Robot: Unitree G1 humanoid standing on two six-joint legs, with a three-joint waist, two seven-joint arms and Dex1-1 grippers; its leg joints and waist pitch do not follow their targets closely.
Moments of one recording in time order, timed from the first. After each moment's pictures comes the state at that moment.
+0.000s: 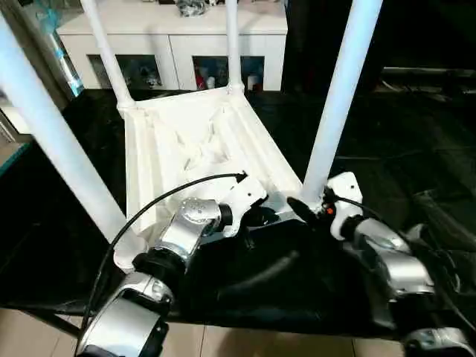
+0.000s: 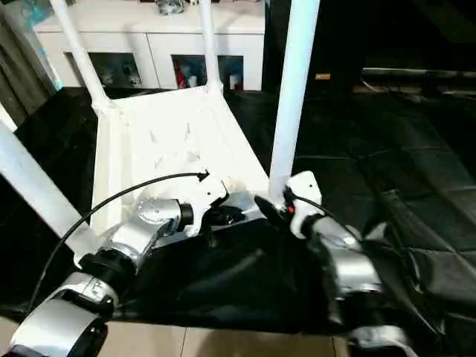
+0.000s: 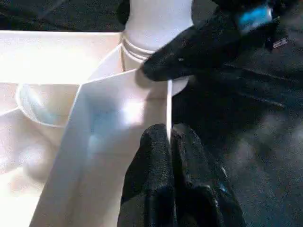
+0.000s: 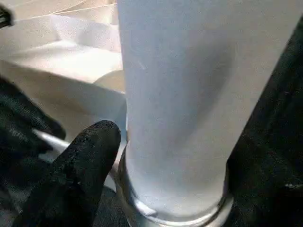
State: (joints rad) left arm -0.64 0.10 -0.24 0.76 0.07 0.04 -0.99; right arm -0.34 -0.36 0.06 0.44 0.14 0.08 0.77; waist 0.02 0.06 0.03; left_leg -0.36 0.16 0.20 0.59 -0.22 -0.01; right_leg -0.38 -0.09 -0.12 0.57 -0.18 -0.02
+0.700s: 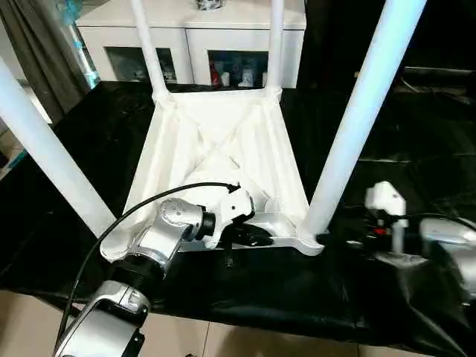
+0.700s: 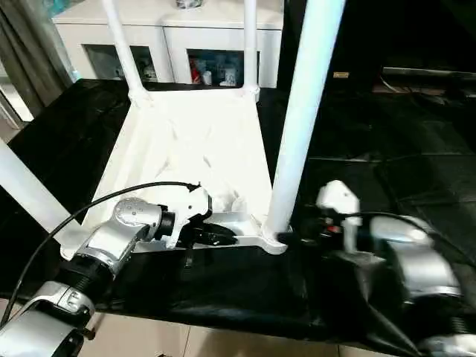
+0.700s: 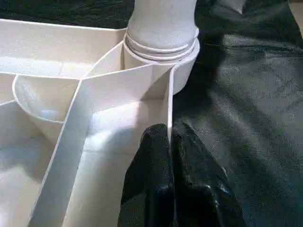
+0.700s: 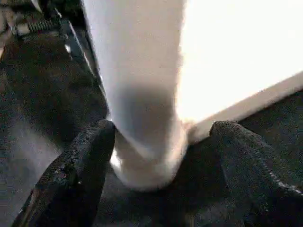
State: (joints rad) left arm -0.60 0.20 -0.28 0.67 0.02 0.02 -1.24; right arm -0.30 -0.67 0.03 0.37 0.27 0.09 1.22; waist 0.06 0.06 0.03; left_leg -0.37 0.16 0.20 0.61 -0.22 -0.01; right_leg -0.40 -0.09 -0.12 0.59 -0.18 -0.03
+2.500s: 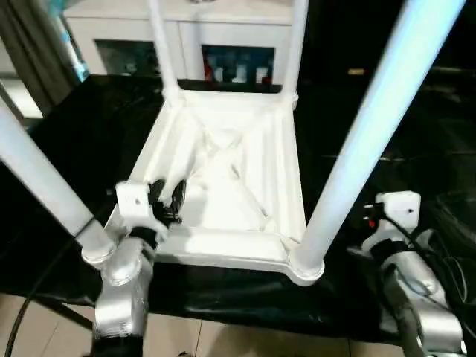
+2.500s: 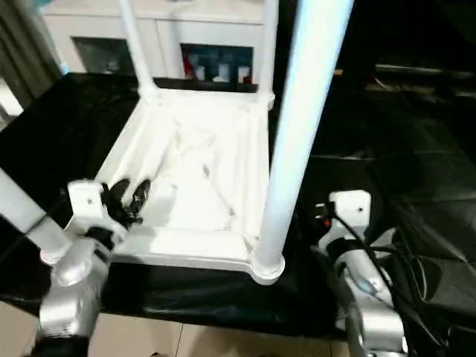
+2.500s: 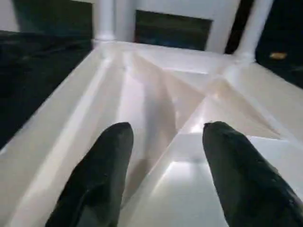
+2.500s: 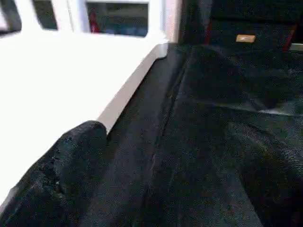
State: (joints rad) left arm -0.13 -0.01 0.19 0.16 -0.06 -0.01 -0.26; right arm 0.00 -0.19 -0.08 -0.03 0.13 0.14 0.22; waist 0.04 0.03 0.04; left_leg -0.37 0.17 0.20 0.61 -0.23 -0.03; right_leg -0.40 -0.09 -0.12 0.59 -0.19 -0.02
